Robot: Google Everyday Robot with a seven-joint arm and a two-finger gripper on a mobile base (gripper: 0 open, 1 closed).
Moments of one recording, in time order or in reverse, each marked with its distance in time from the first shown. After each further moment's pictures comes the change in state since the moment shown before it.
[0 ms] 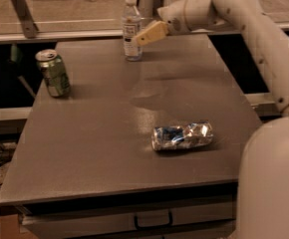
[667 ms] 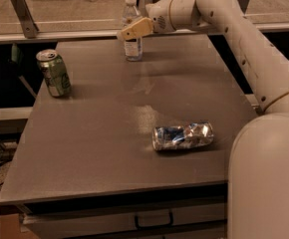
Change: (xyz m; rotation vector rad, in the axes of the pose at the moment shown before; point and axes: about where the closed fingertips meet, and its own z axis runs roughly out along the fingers) arm -0.030 0.002 0.039 -0.002 -0.098 0.022
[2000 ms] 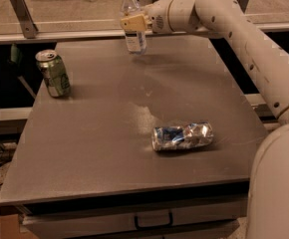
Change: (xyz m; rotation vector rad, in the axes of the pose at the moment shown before) arm -0.014 0.003 -0.006 0.093 -0.063 0.029
